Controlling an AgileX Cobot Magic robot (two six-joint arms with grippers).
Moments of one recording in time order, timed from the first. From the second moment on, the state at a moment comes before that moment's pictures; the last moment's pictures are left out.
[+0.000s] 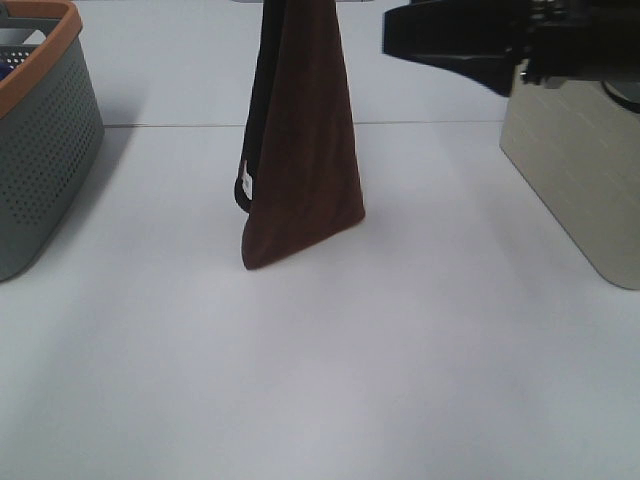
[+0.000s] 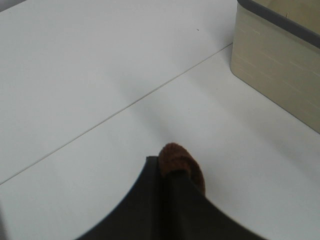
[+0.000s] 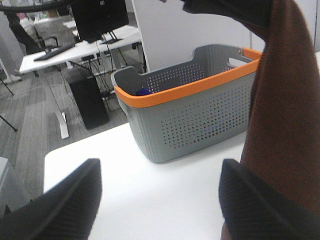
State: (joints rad) left arm -0.68 1.89 -2.03 0.17 0.88 -0.11; right arm 0.16 1.39 -0.79 1.72 0.79 -1.83
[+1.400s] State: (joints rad) left arm -0.68 1.91 -2.03 0.16 0.77 -0.19; right arm 0.43 1.85 -1.12 1.73 0.61 -1.85
